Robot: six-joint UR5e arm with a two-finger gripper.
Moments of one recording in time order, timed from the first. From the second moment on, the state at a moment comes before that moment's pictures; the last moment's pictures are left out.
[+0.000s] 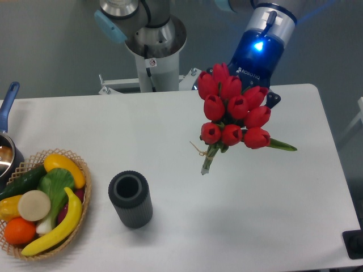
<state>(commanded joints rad) 2.79 -1.67 -1.66 -0.85 0.53 0.94</state>
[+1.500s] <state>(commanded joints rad) 2.70 -1.56 -1.67 -1.17 1.21 1.20</state>
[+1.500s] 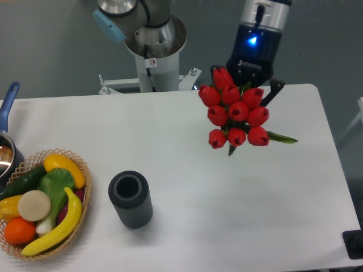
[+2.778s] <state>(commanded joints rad) 2.54 -1.76 -1.69 -1.25 1.54 1.21</state>
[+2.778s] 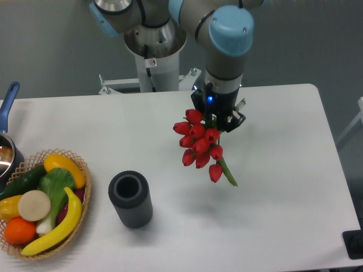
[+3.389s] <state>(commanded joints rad) 2.52 -1.85 -1.68 -1.24 1.62 1.18</state>
